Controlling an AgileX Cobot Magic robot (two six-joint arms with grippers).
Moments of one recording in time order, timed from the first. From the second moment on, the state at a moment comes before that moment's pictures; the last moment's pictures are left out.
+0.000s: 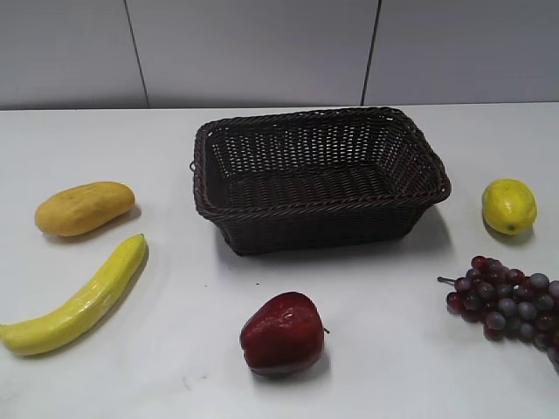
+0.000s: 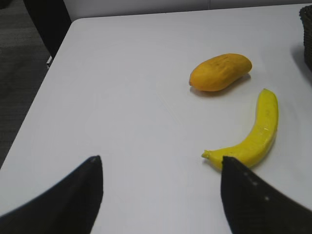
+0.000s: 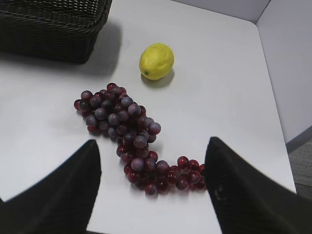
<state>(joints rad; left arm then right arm) -0.05 -0.01 -0.49 -0.03 1.09 0.04 0.22 -0.01 -0.50 -0.08 1.05 -0.09</state>
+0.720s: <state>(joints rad) -0.05 -0.01 -0.49 -0.03 1.08 0.04 0.22 -0.01 -0.50 -0.08 1.05 -0.09</state>
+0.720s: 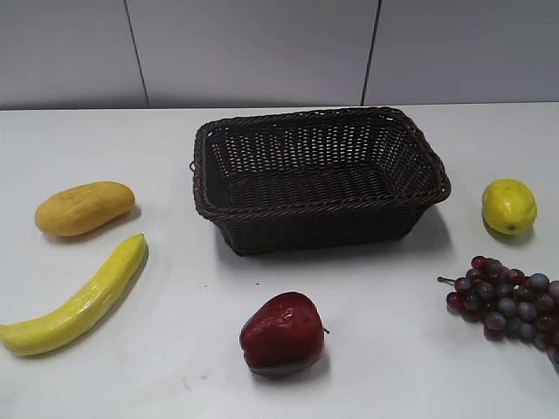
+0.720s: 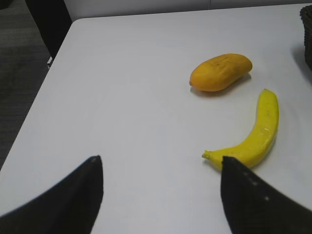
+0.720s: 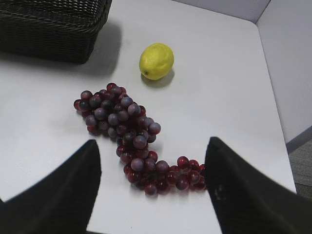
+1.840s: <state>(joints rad) -0.05 0.80 -0.58 -0.28 0.91 0.28 0.22 -0.01 -0.50 -0.08 1.05 -0.09</state>
